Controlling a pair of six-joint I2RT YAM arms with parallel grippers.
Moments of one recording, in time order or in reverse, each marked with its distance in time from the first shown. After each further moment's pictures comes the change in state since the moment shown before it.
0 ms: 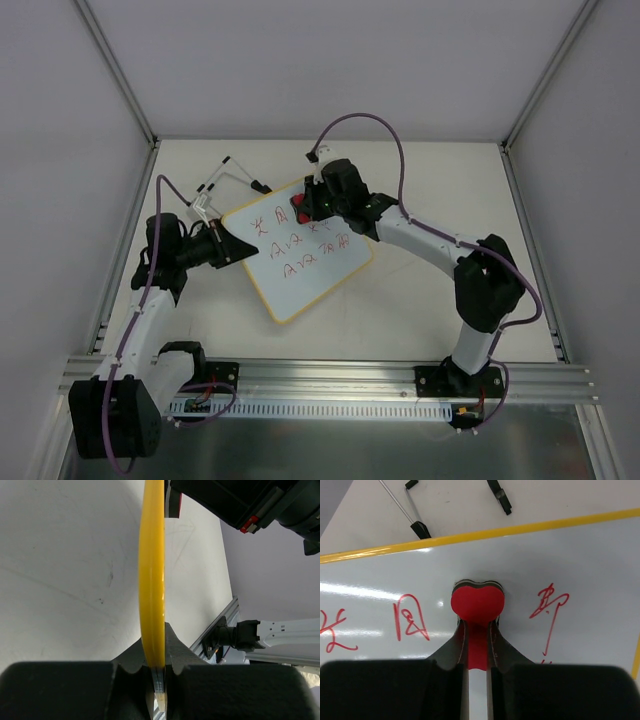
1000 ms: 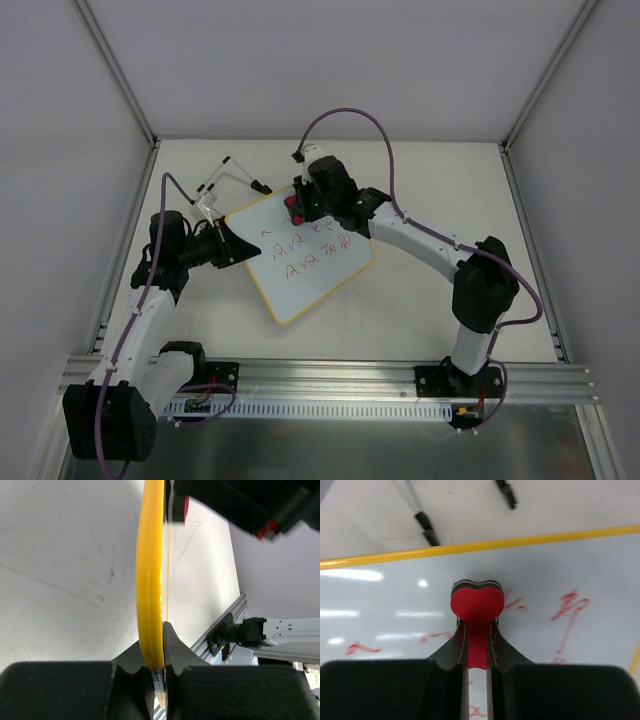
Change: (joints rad) left arm -0.058 -0.001 0.052 -0.098 -0.068 0.051; right arm 0.111 0.027 0.159 -0.180 0.085 -0.044
